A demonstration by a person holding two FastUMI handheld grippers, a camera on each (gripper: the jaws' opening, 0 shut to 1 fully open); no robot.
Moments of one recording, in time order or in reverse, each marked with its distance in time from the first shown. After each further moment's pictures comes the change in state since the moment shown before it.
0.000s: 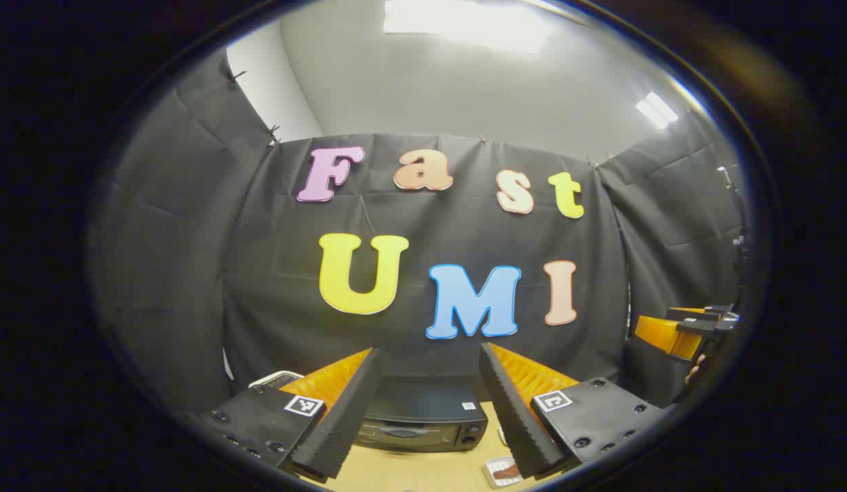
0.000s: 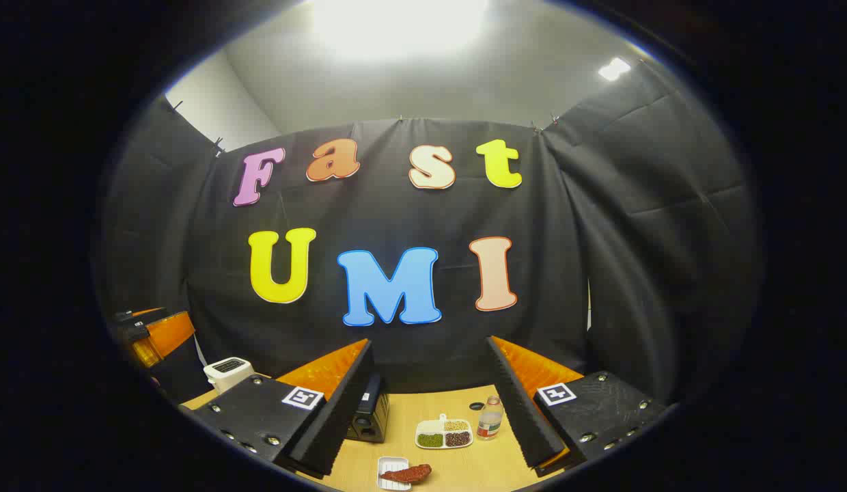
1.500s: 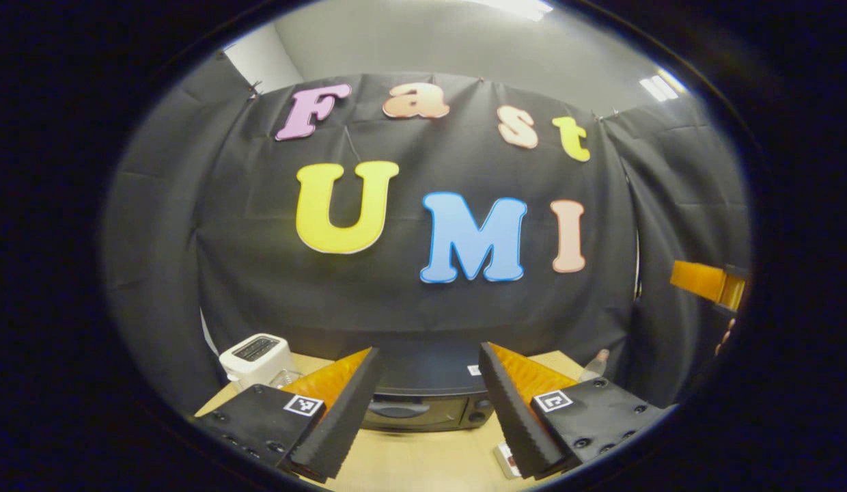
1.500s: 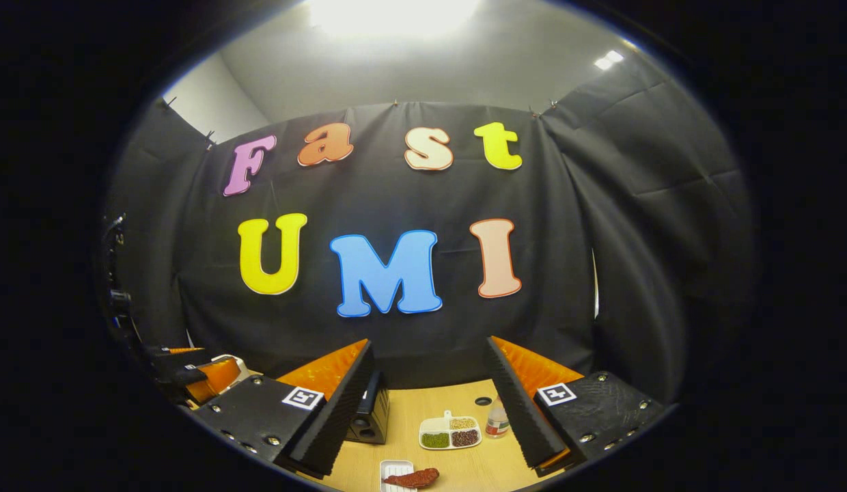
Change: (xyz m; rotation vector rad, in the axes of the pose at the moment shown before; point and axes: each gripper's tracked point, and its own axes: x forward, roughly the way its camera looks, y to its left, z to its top) left arm 0.095 0.013 -0.150 0.018 0.287 -0.051; right arm 0.046 0.009 -0.041 0.011 0.060 -0.030
